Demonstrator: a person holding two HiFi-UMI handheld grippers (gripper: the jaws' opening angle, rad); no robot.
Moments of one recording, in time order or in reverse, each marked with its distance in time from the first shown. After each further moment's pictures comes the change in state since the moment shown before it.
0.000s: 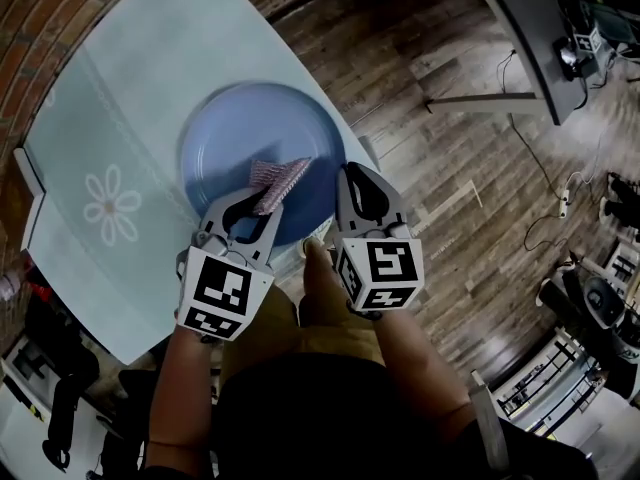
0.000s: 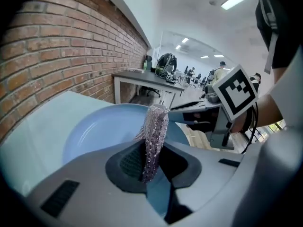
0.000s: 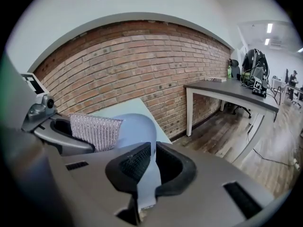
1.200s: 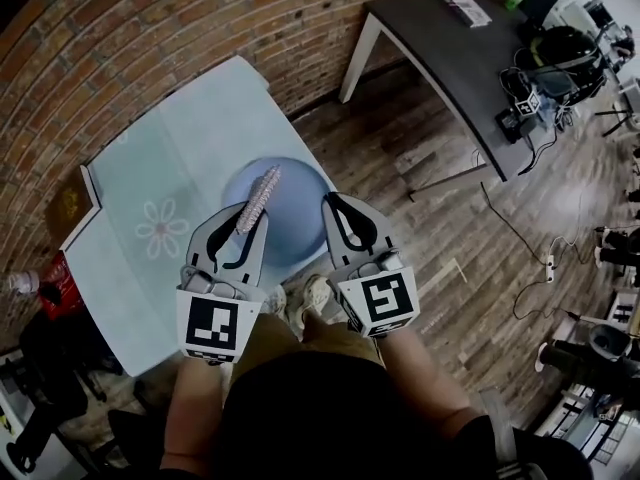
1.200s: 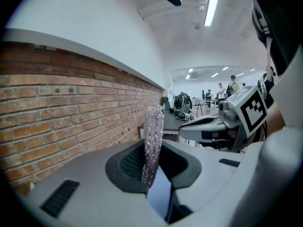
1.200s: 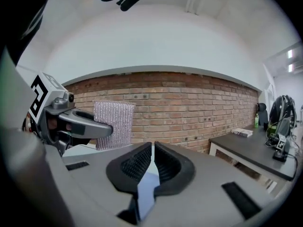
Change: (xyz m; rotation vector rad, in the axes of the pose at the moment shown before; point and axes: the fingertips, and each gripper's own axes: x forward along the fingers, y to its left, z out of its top) left arm -0.211 -0.021 0.145 0.072 -0.484 0.353; right arm -0.156 0.100 0.174 -0.302 -0.427 0.239
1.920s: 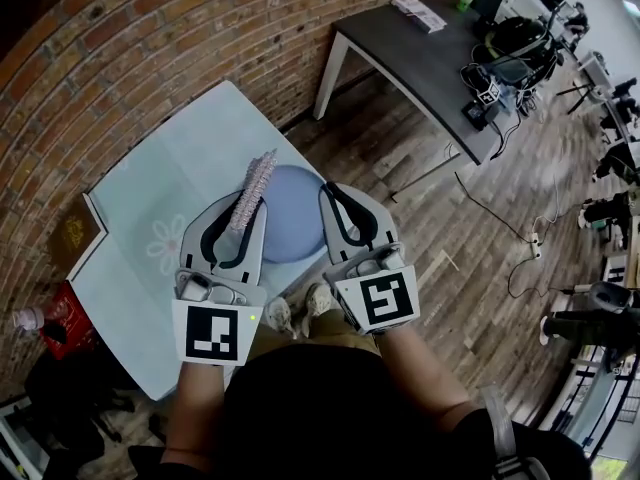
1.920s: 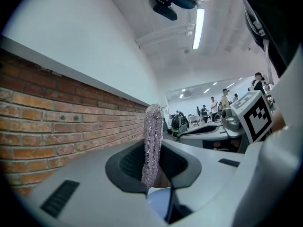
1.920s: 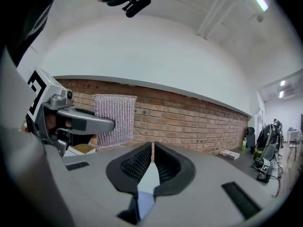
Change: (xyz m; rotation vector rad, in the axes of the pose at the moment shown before) left arm -0.085 0.041 0.071 -0.028 -0.324 -0.027; right arm -0.018 0.076 0.092 -0.119 -0.171 -0.155
